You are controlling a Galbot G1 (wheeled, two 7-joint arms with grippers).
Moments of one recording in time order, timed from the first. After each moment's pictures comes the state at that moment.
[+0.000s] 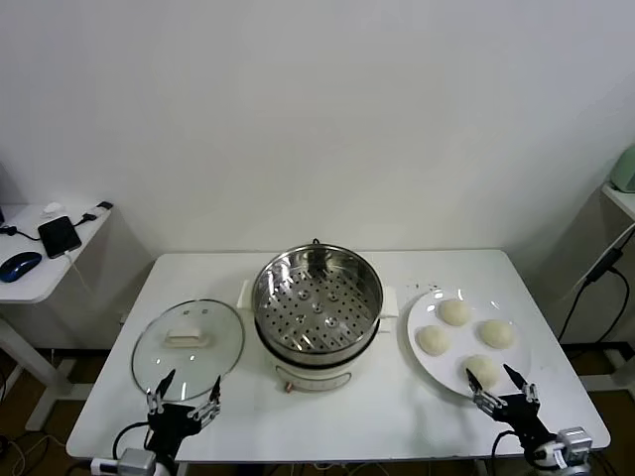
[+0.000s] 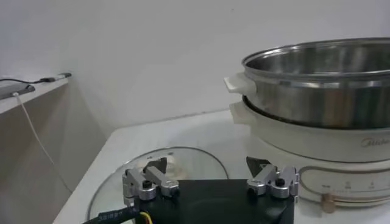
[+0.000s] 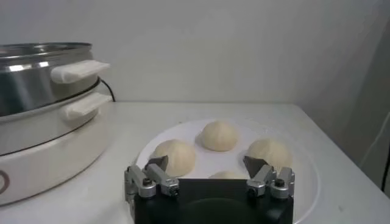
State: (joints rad) left arm 1.76 -1.53 -0.68 -2.15 0.06 0.21 0.16; right arm -1.67 0.97 0.69 1.87 0.55 -0.06 -0.04
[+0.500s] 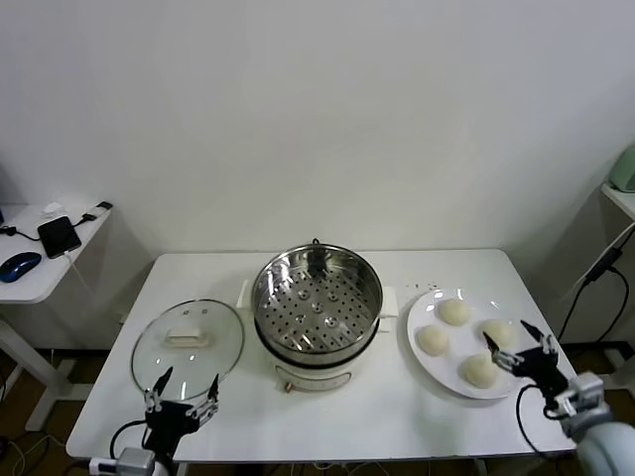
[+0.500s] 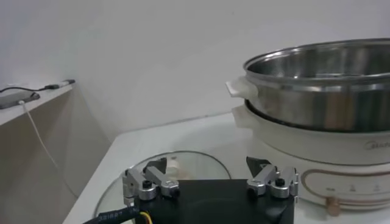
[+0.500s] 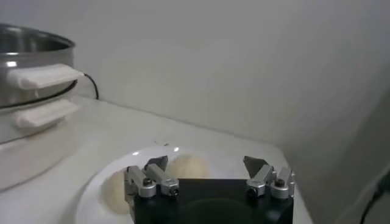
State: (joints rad) left arm 1.76 -1.54 -0.68 -2.17 0.08 0.20 0.15; right arm -1.30 0.73 0.67 1.71 0.20 -0.17 -0.42
